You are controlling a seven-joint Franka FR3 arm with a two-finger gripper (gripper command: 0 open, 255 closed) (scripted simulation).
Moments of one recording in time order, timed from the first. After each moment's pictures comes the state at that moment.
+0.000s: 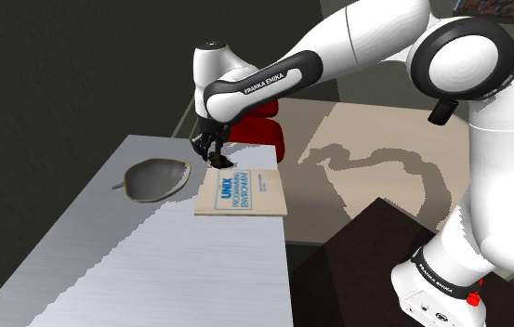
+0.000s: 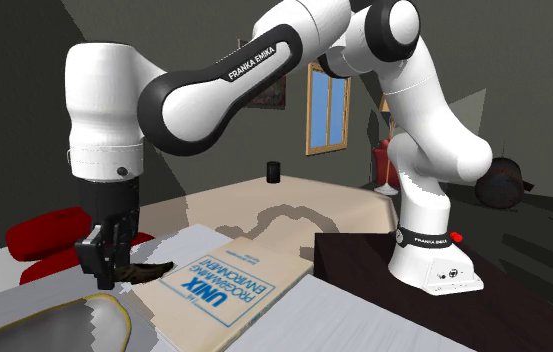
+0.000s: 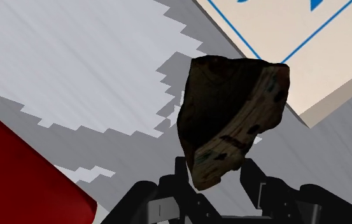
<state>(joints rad) 0.29 0.52 0.15 -1.63 -0.17 2.22 0.40</state>
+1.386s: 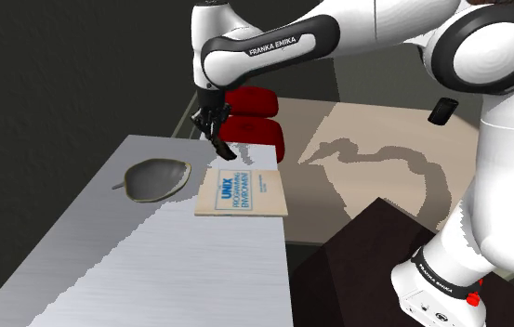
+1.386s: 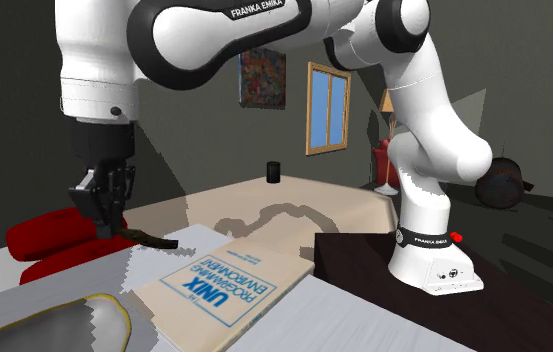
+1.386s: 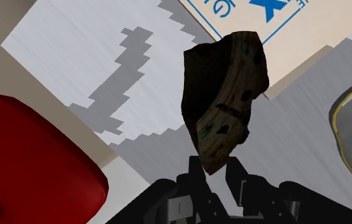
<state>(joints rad) 0.29 0.44 0.16 -1.54 -0.15 2.05 0.38</state>
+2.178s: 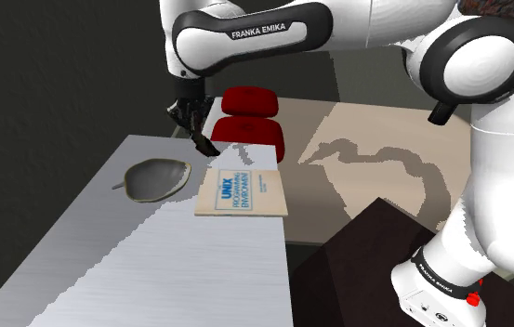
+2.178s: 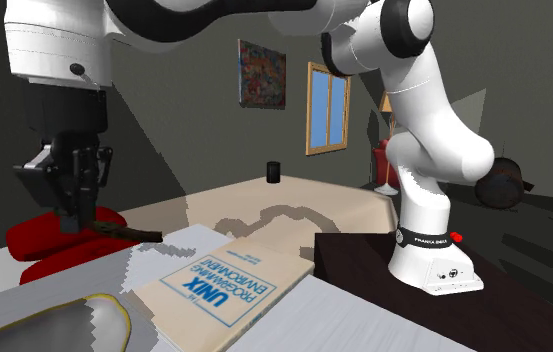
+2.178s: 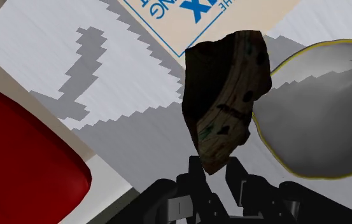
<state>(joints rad) 0.37 0.51 0.18 -1.33 -0.17 1.90 0.46</state>
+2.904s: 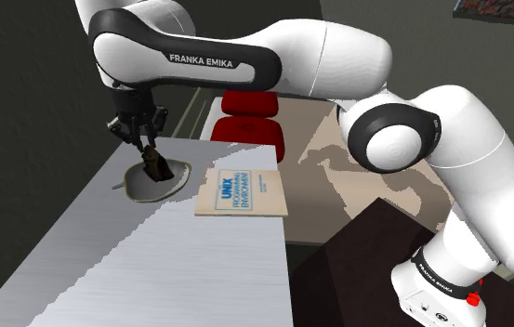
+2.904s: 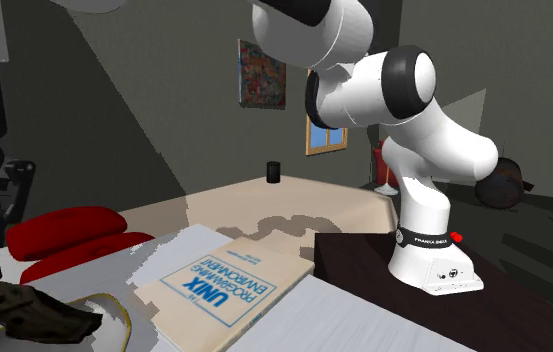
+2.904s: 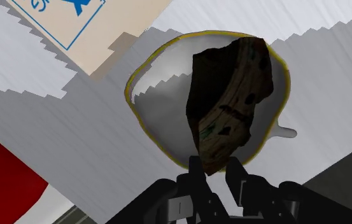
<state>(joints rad) 0.60 0.92 0.18 -0.63 -0.23 1.60 0.59</state>
